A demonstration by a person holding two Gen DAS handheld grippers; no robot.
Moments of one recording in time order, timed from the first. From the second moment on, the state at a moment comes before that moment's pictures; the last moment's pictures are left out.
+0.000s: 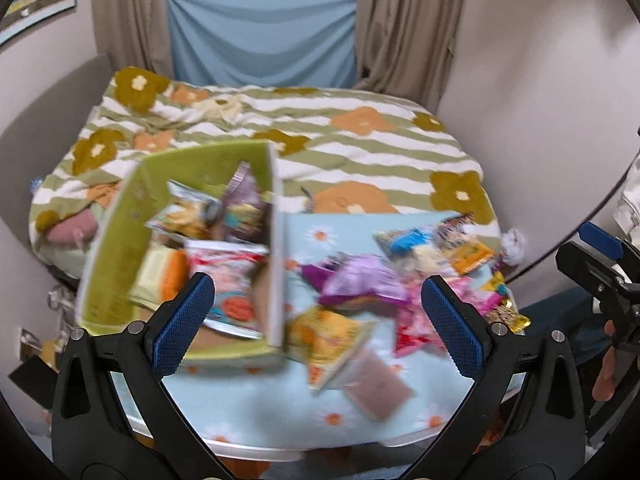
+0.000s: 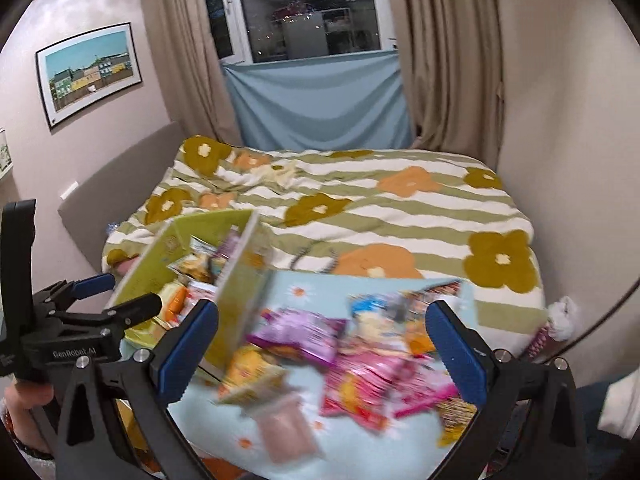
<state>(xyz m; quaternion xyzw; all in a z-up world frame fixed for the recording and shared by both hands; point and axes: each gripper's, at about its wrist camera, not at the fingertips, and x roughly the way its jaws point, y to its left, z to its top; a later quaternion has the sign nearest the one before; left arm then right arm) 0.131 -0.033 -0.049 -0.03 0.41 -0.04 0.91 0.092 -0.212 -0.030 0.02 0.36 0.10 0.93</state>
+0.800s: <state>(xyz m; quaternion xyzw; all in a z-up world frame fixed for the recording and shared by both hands) 0.190 -0.195 -0.219 -0.01 0.53 -0.08 0.84 0.087 -0.341 -0.188 -0.05 0.45 0.11 0.89</state>
